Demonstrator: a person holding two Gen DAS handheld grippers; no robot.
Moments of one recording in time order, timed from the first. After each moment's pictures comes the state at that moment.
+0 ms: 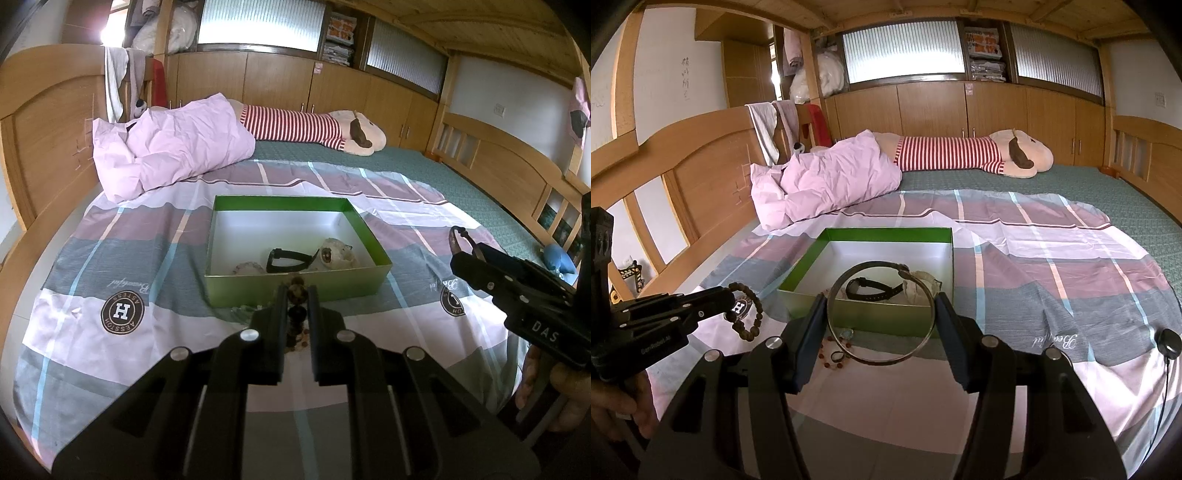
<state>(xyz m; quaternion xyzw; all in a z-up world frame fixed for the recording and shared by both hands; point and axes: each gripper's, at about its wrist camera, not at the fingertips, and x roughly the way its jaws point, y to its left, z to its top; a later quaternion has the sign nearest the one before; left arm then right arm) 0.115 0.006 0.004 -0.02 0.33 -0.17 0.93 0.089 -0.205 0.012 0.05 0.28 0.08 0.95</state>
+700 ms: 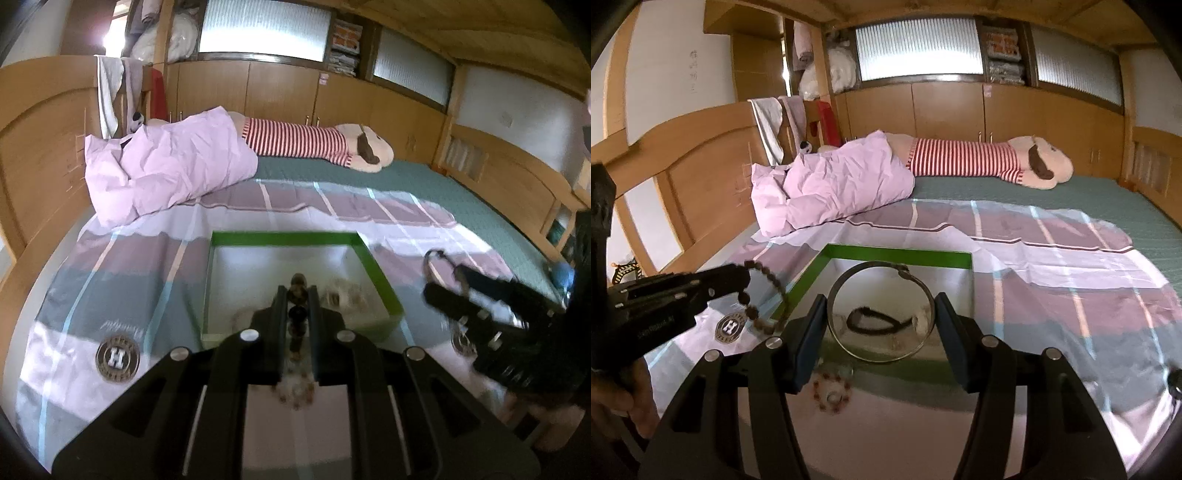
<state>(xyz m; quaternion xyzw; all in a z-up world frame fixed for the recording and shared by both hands) 0.191 -0.010 0.024 -0.02 0.31 -0.16 0.94 0.177 -0.192 0.008 0.04 0.29 0.11 0.95</state>
